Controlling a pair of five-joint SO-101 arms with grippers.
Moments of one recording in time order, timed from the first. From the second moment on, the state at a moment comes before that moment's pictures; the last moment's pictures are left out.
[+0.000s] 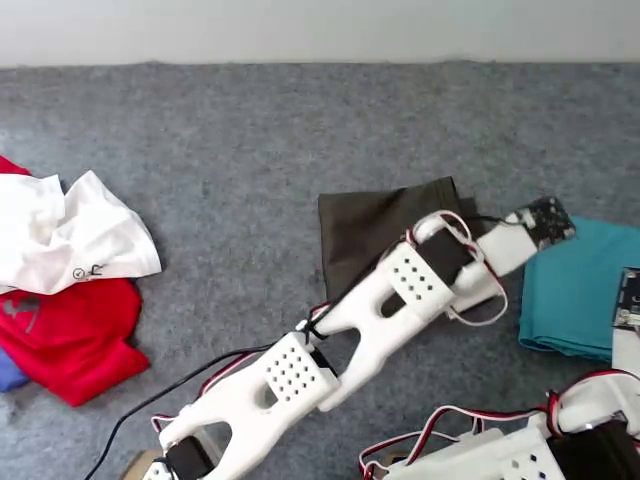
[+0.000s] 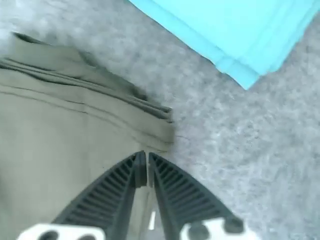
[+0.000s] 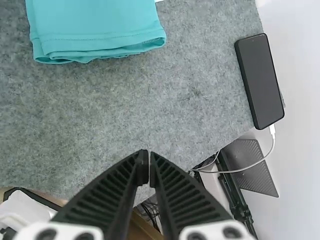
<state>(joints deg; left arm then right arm) 50.5 64.3 -83.5 99.4 -5.8 65.7 -65.8 23.0 100.6 50.8</state>
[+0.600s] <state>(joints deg) 44.0 67.2 -81.1 98.2 -5.8 65.7 -65.8 23.0 100.6 50.8</state>
